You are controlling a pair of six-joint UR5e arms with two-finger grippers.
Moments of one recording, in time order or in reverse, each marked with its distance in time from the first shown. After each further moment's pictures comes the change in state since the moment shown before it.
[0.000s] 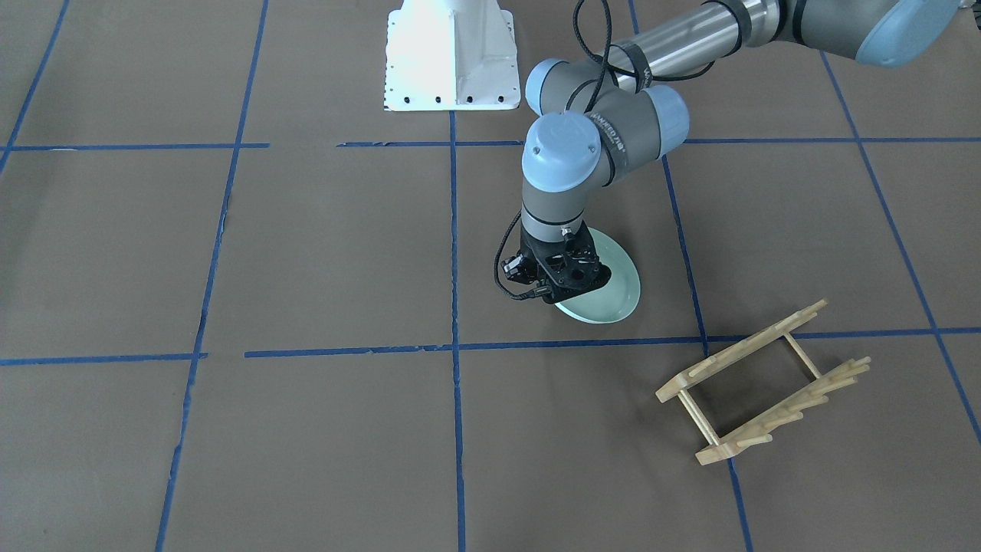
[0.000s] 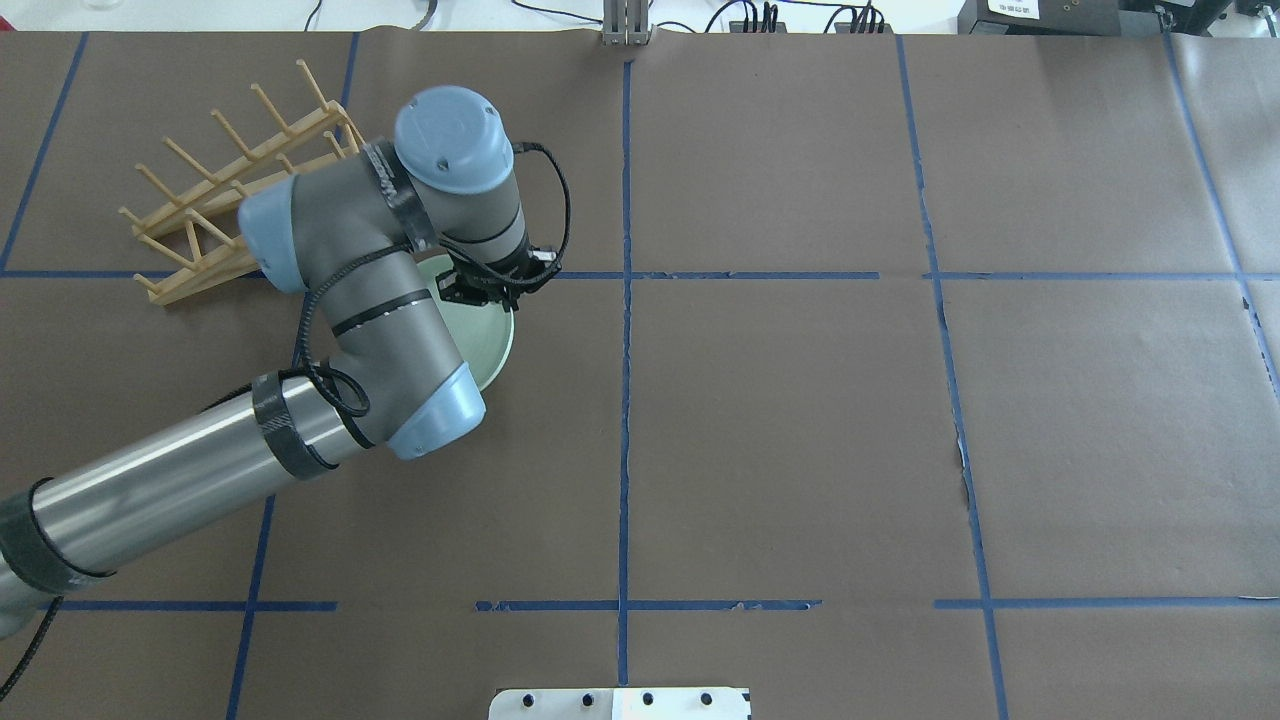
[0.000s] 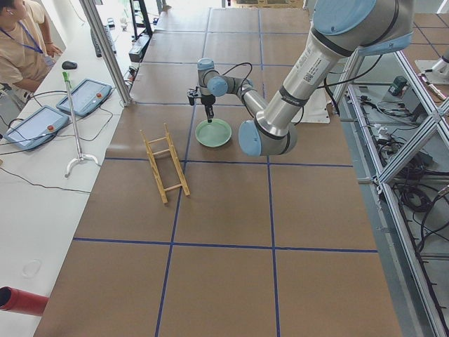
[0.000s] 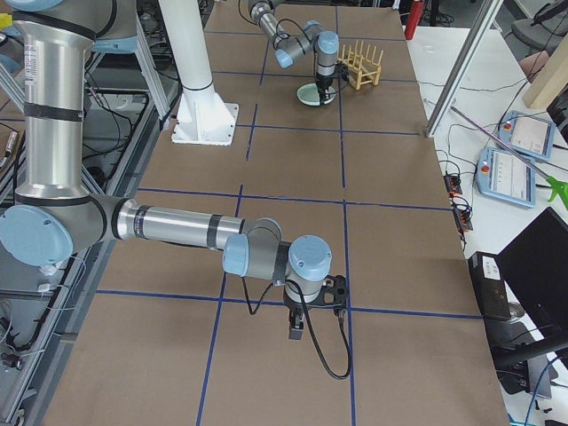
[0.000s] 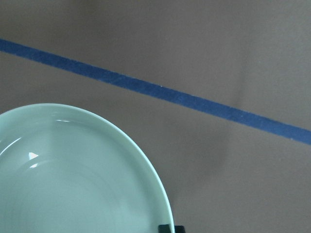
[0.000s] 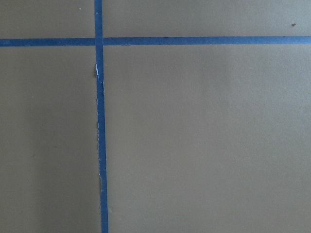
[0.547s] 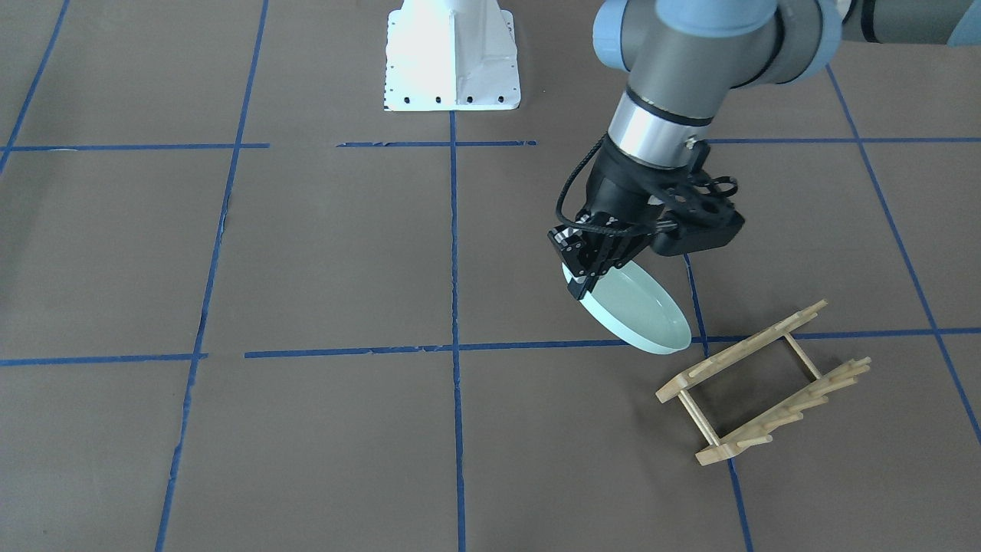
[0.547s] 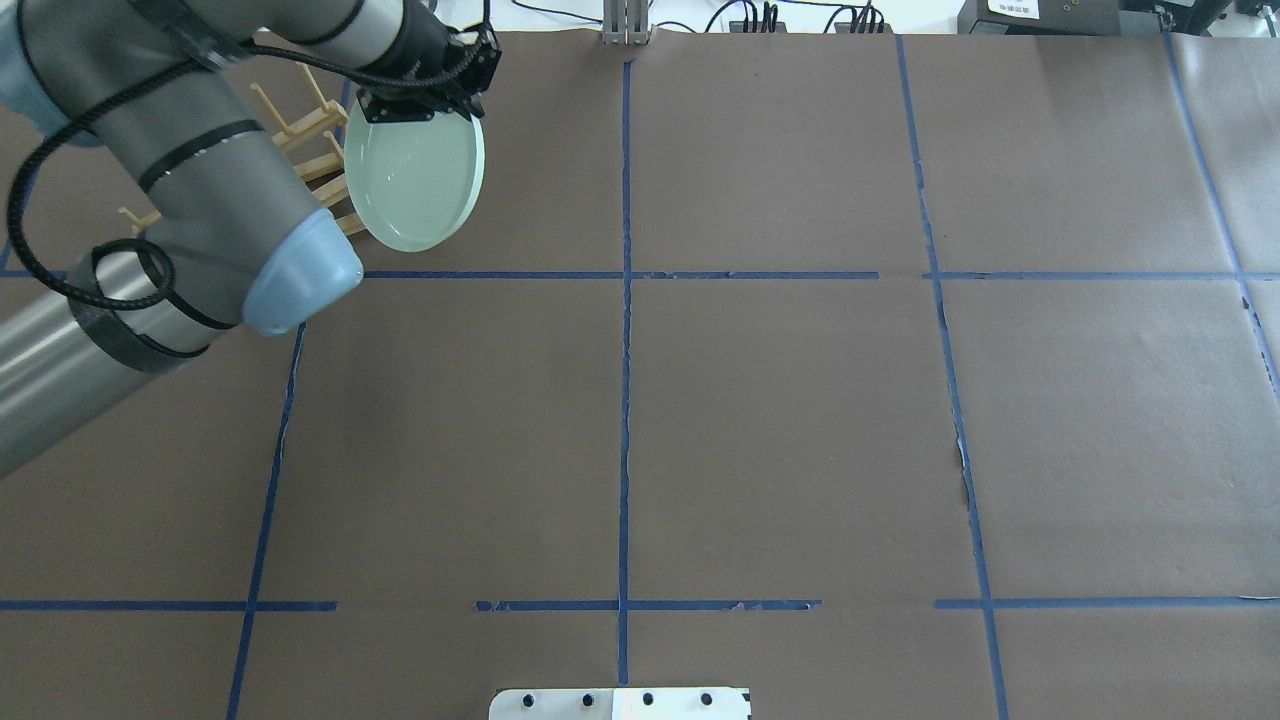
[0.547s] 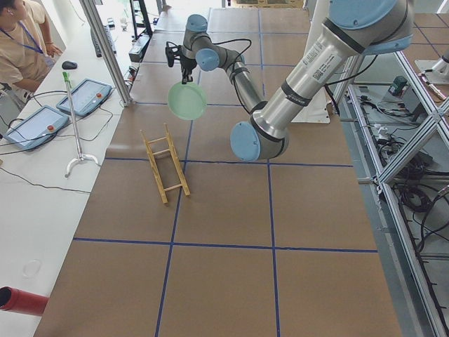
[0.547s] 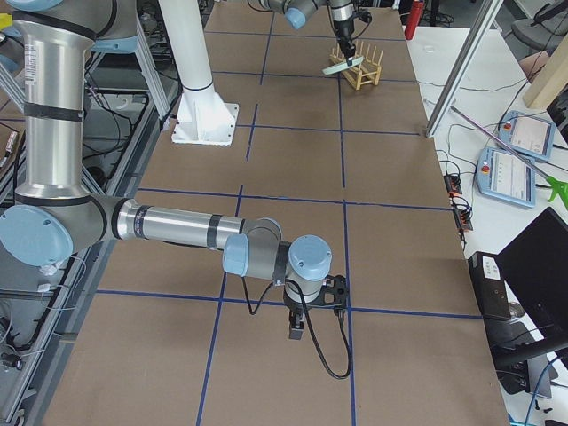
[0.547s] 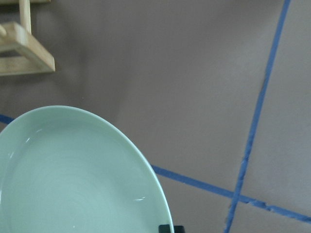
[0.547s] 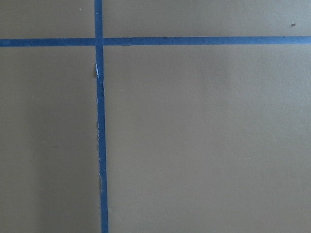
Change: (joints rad) left arm -0.232 0.047 -0.198 -0.210 -0.022 -0.079; right arm 0.000 0.000 0.000 -0.001 0.000 0.000
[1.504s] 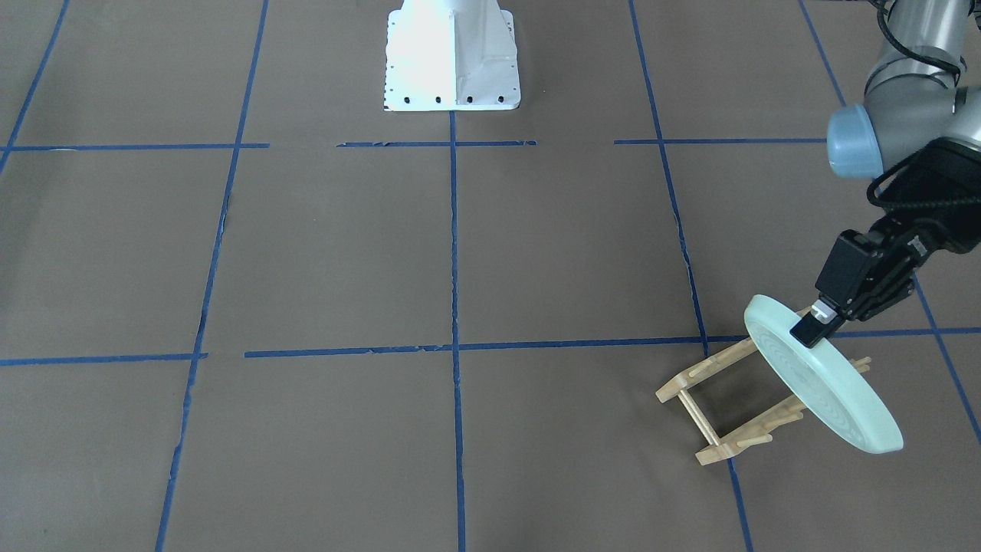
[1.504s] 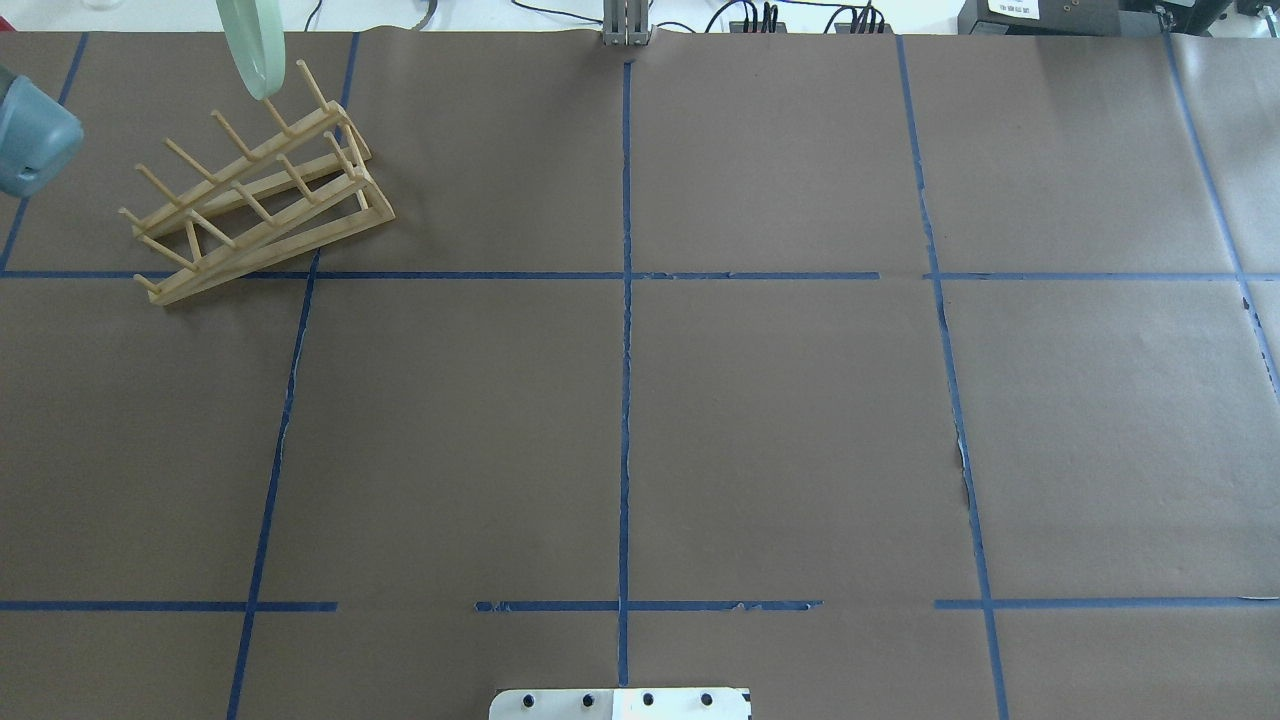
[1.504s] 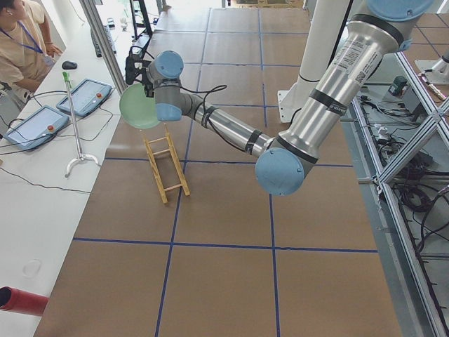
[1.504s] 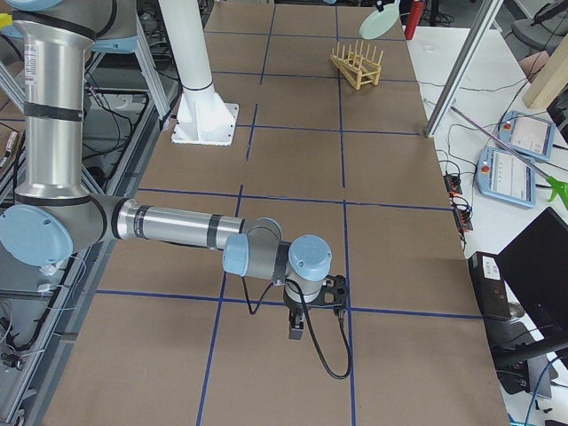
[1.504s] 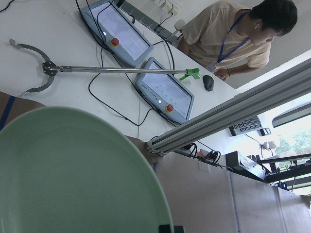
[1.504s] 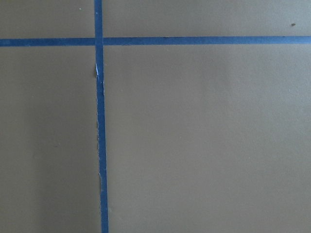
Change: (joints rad) left arm -0.311 0.209 0.278 -0.939 -0.267 0.011; right arm 0.000 0.000 0.000 0.000 0.000 0.000
